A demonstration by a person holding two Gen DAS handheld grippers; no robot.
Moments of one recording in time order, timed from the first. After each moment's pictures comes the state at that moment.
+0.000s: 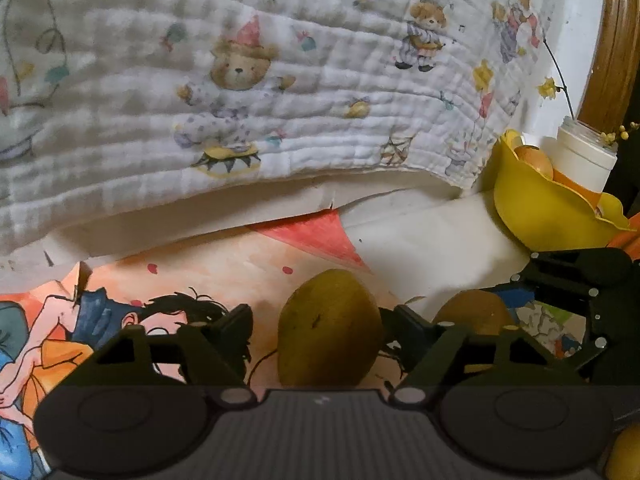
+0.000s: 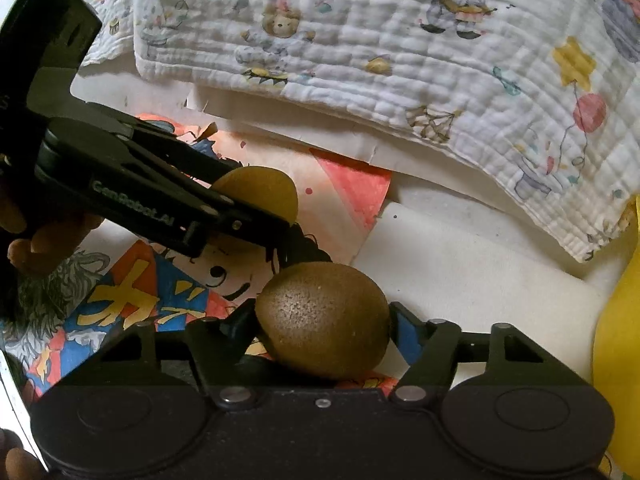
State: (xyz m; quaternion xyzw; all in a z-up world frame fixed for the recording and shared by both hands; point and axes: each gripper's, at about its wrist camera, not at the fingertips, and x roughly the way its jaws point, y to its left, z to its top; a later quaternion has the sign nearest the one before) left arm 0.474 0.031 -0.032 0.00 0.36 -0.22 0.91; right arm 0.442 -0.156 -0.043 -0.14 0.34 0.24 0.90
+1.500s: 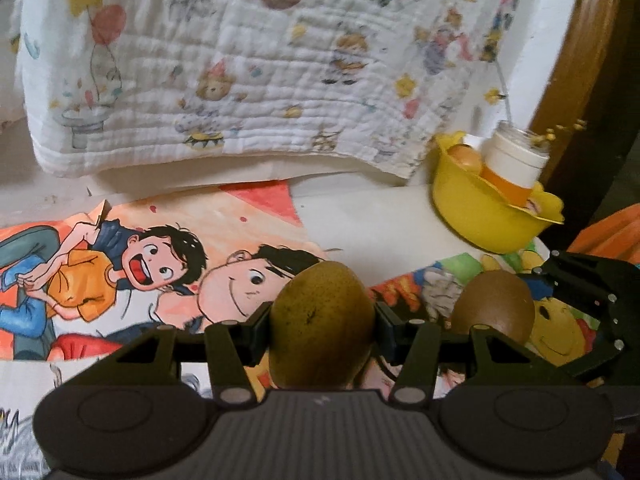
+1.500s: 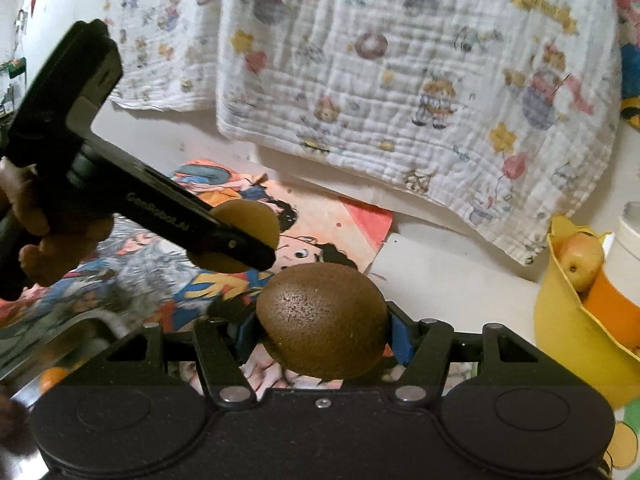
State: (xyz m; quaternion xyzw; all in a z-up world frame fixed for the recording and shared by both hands) left arm 0.367 0.016 0.017 -0.04 0.38 -0.21 0.90; right arm 0.314 -0.192 0.016 -0.13 0.26 0.25 0.92
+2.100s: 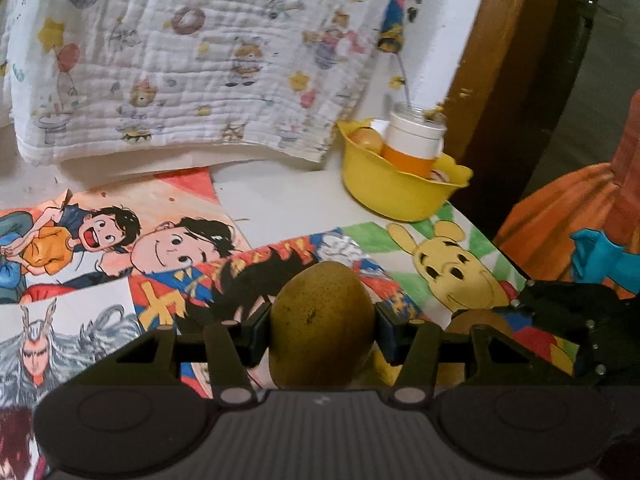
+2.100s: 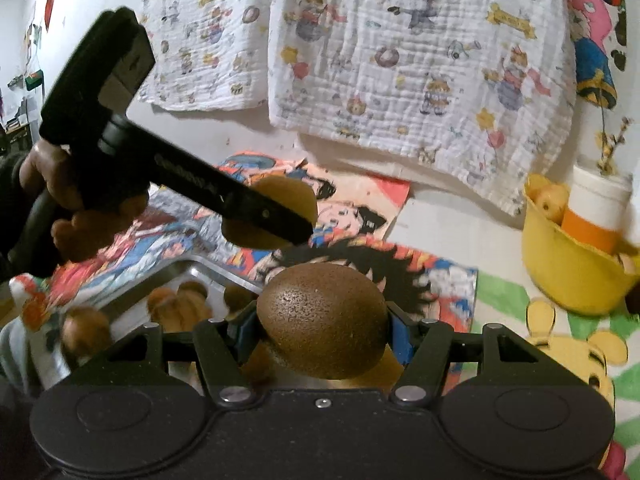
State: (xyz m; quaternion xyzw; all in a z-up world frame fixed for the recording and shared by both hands) left arm 0.272 -0.021 0.047 -0.04 0.36 -0.26 0.89; right arm 0.196 -0.227 0.017 -0.10 0.27 0.27 0.92
